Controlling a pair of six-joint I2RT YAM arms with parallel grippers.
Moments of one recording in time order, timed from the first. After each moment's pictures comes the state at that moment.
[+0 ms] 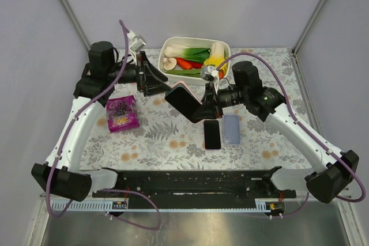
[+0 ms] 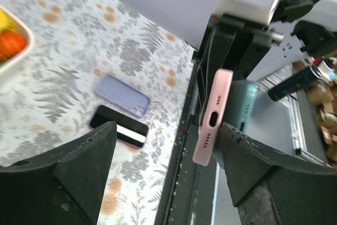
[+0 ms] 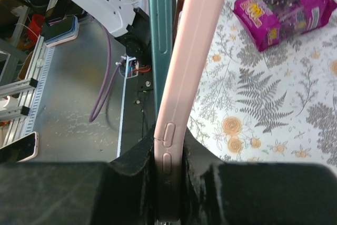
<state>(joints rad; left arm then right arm) -0.27 1.25 1.39 -0.47 1.13 -0.22 0.61 1.26 1.28 -0.44 -1.02 -0.04</state>
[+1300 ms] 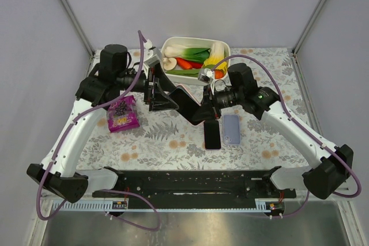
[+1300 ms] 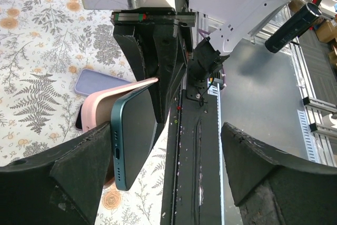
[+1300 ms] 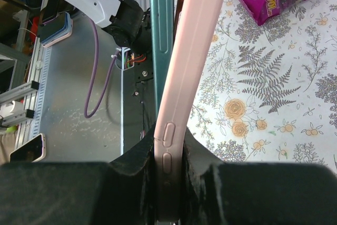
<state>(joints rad) -0.40 1.25 1.53 -0.72 1.12 0.06 0.61 1.30 1.24 -0.48 -0.96 -0.02</state>
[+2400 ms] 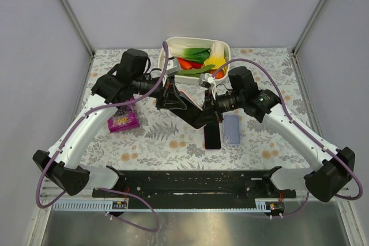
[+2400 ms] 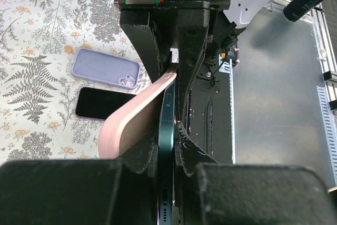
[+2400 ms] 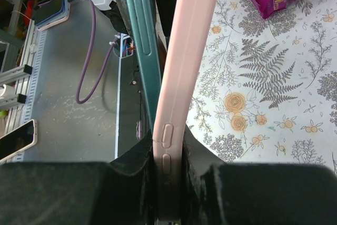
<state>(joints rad) -0.55 1.32 1.53 -0.81 0.98 0.20 0.61 1.28 1.21 -0.52 -0.98 -0.10</state>
